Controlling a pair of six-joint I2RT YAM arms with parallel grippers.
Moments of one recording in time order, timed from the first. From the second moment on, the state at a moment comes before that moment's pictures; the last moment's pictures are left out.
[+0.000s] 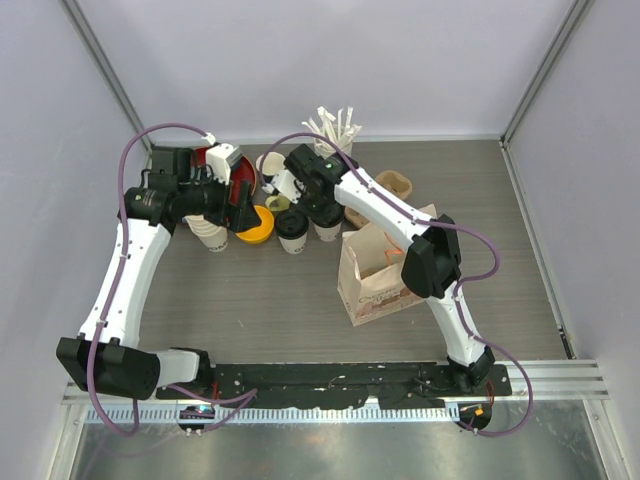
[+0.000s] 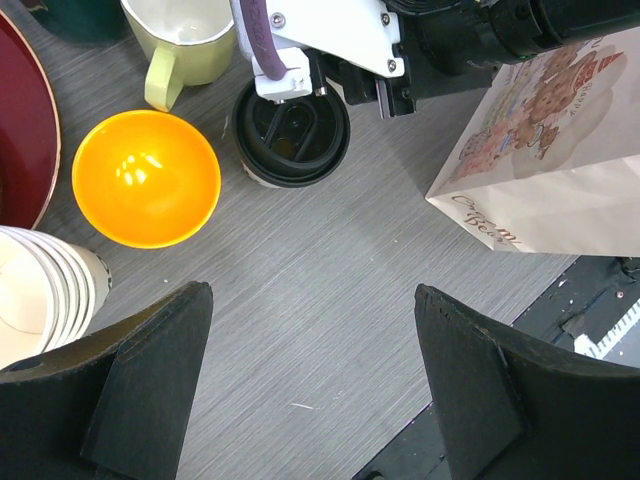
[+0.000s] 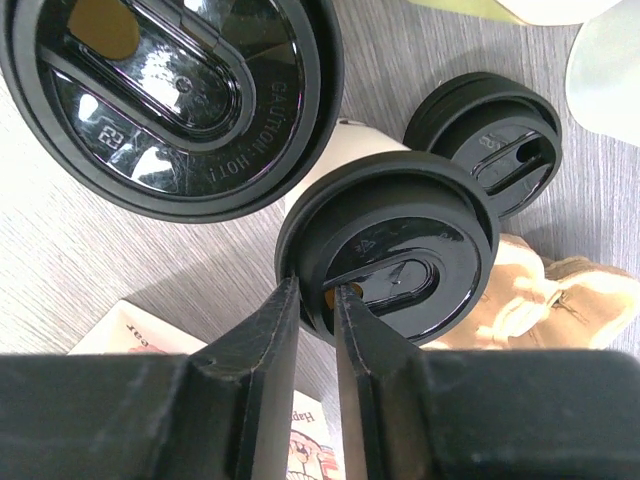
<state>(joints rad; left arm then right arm) -0.13 1.28 1.42 -0.92 0.55 0.16 0.77 2.23 2.23 -1.15 0.07 -0.48</state>
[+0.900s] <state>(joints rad) -0.13 1.29 1.42 -0.93 0.59 0.16 0.76 2.14 2.19 -1.13 0.03 -0.44</state>
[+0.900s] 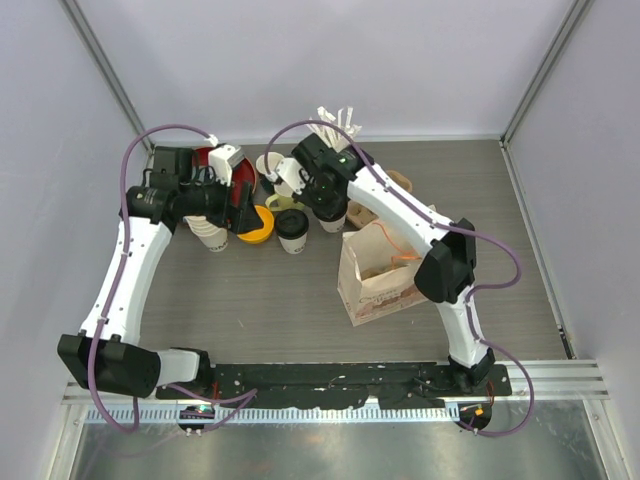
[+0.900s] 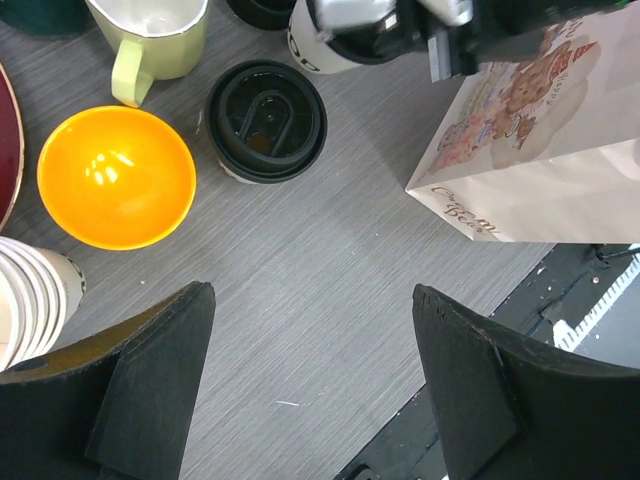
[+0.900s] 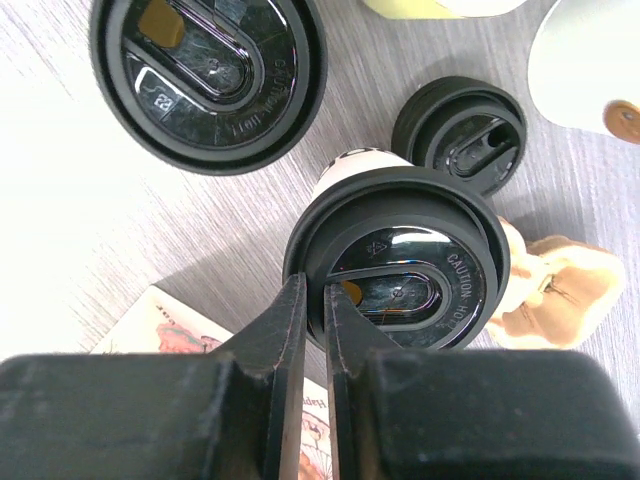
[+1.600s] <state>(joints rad) -0.15 1.30 1.44 -0.96 0.63 0.15 0.76 1.85 2.34 -1.17 -0.03 -0.26</state>
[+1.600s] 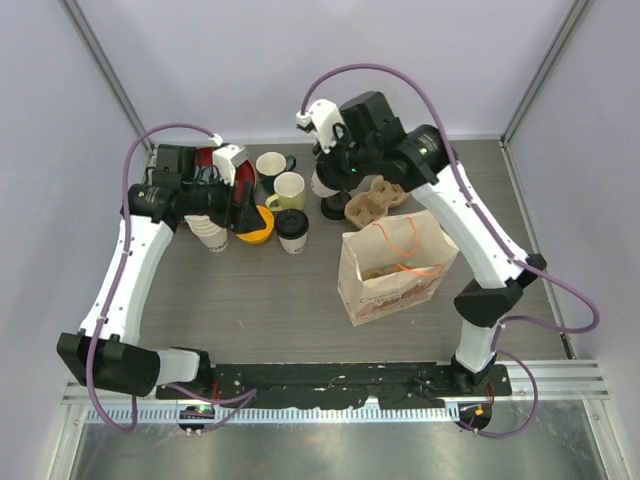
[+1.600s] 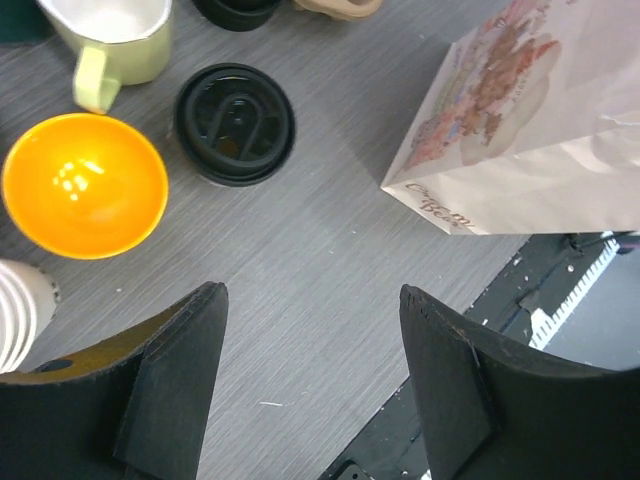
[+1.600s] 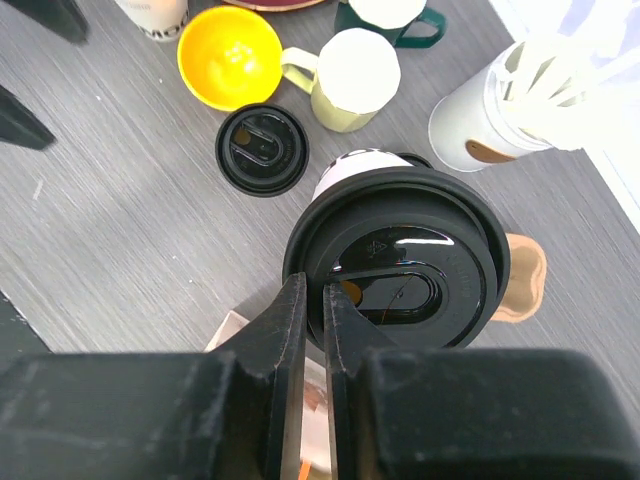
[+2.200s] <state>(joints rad) -0.68 1.53 1.79 -0.89 0.46 0.03 0.76 1.22 2.20 -1.27 0.05 -0.03</state>
